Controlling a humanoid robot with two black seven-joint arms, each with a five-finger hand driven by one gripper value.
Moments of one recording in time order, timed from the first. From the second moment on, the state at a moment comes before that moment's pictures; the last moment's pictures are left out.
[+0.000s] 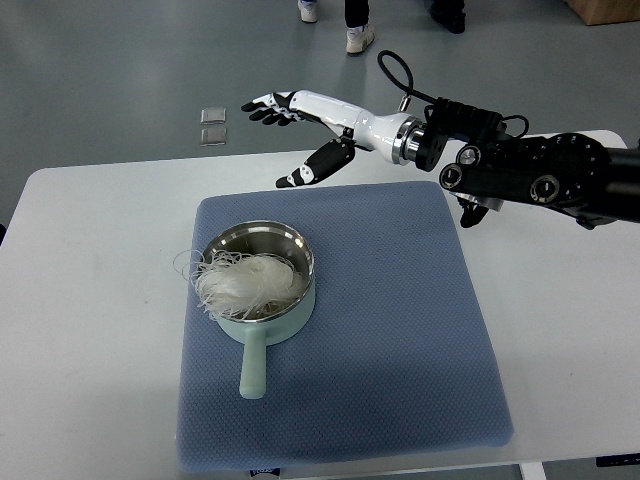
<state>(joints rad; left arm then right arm) -0.10 0.00 -0.04 -0.12 0.01 0.01 0.15 1.34 -0.28 -0.14 1.01 -0.48 -0.14 0.40</state>
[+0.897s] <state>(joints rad) -0.10 0.00 -0.04 -0.12 0.01 0.00 0.15 0.82 -0.13 0.66 0.71 -0.18 -0.26 0.26</state>
